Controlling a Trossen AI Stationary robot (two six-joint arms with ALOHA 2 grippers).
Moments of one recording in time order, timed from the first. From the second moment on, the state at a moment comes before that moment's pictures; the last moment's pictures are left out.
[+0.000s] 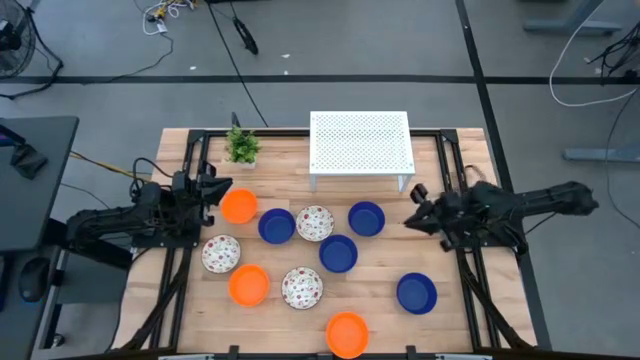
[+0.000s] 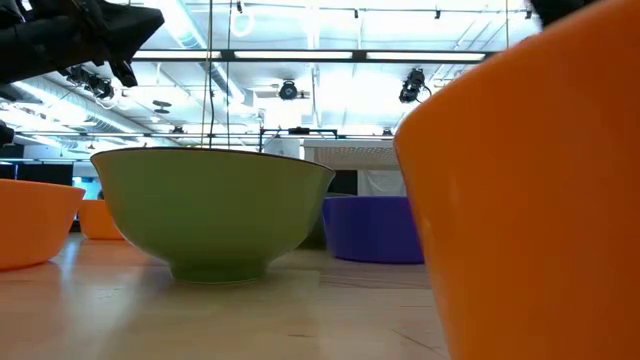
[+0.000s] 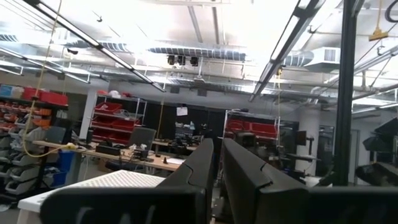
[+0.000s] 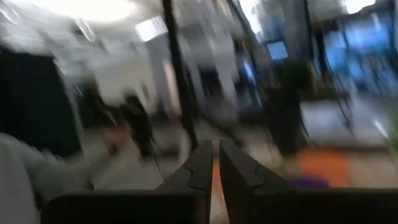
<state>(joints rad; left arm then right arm) 0.14 0.05 0.01 0.53 -0.09 -0.14 0.09 0.42 0.13 0.44 -0.23 0.21</state>
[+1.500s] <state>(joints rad) 0.14 0.05 0.01 0.53 -0.11 -0.12 0.10 1.52 0.76 -0.45 0.05 -0.11</state>
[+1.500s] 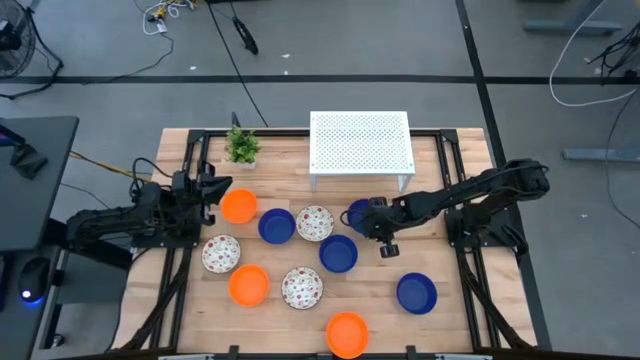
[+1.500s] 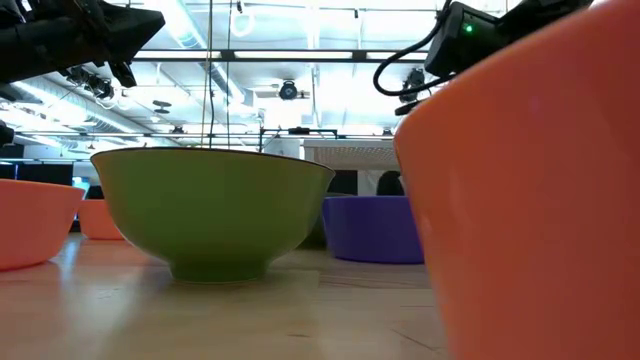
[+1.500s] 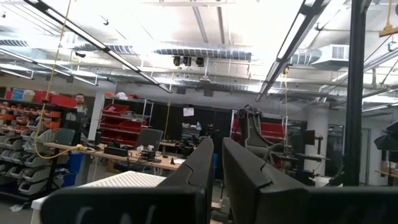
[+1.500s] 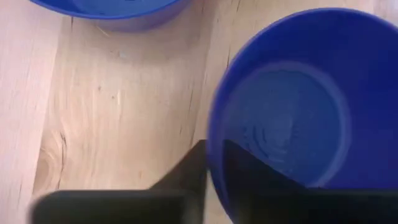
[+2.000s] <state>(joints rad) 0.14 0.05 0.01 0.53 -0.11 -0.12 0.24 1.37 1.11 -0.72 0.09 -0.04</state>
